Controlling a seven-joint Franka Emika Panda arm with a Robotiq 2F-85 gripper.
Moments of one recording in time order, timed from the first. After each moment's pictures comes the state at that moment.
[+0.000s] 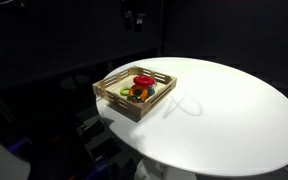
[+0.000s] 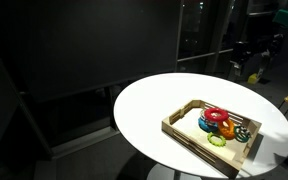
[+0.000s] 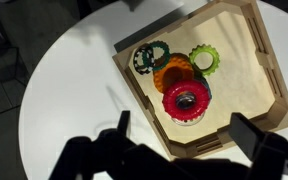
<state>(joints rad) 0.02 -0.19 0.14 -2.29 -0.09 2.01 0.52</state>
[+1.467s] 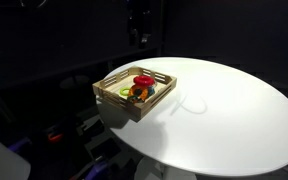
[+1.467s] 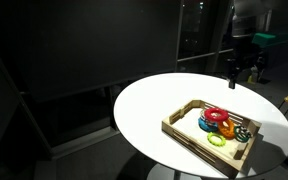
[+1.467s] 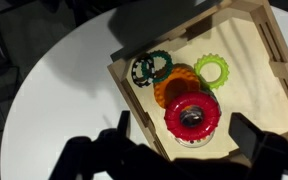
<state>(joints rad) 0.02 -0.02 0.11 -2.22 -0.07 2.00 0.50</state>
